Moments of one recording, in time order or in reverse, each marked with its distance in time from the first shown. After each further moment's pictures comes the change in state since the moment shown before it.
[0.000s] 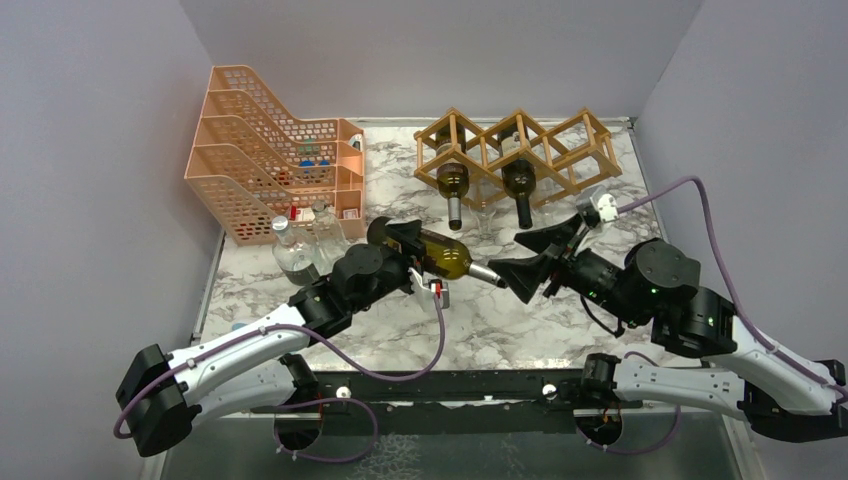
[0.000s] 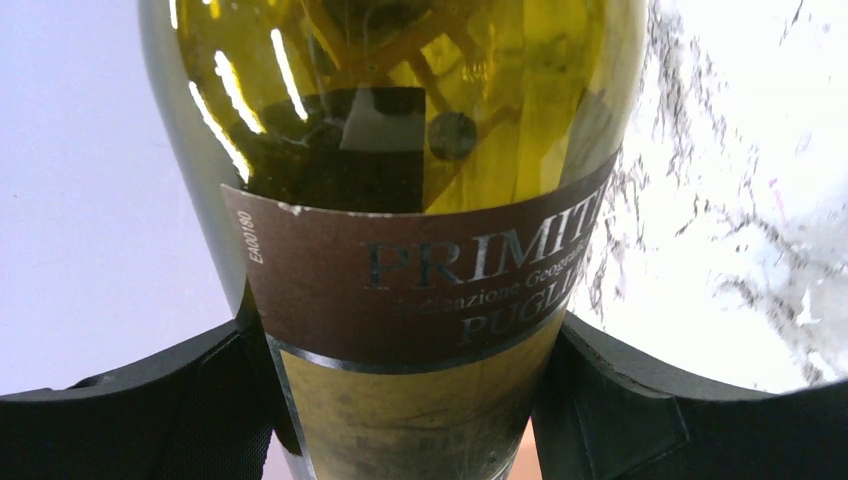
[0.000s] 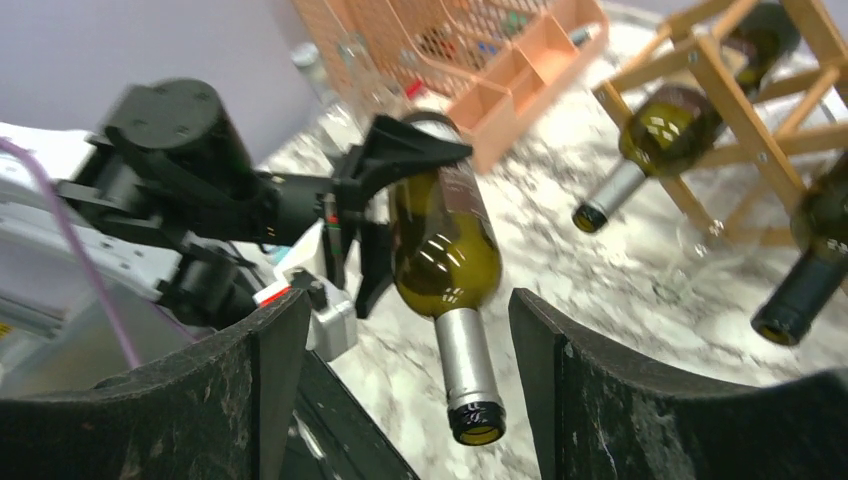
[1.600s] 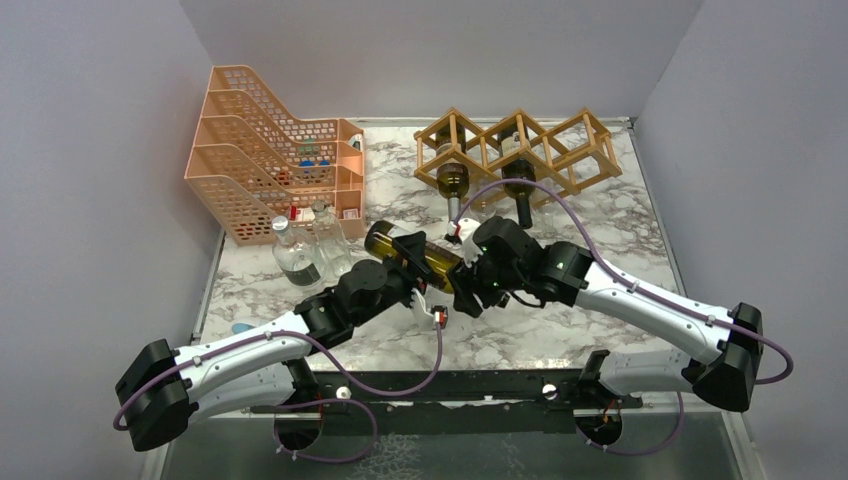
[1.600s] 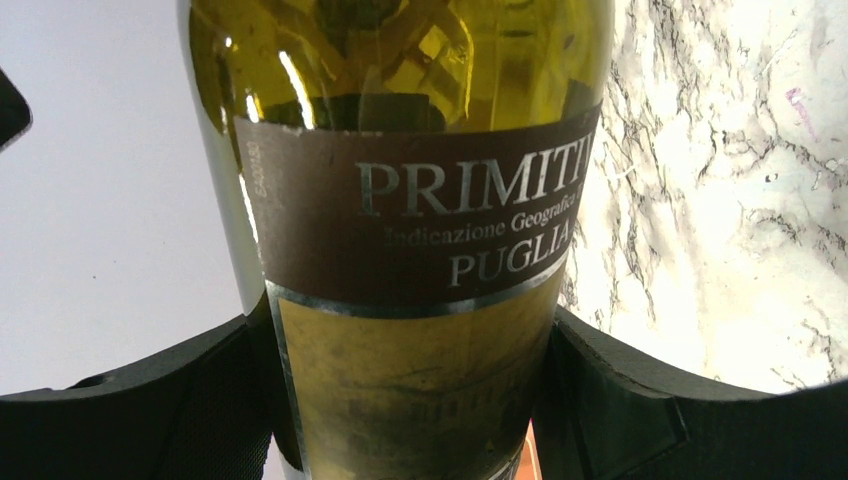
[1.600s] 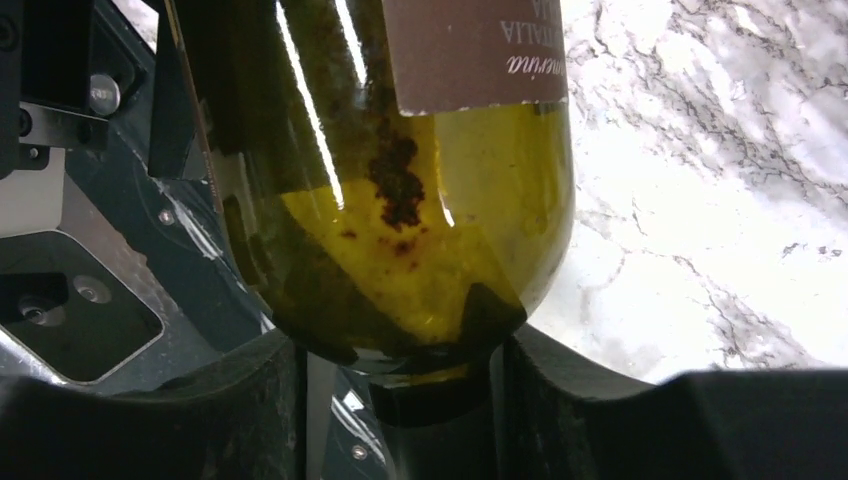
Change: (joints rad) left arm -0.057 -0.005 -0.090 0.060 -0.082 0.244; right arm -0.195 0.502 -0.045 -0.238 -0.402 -0.087
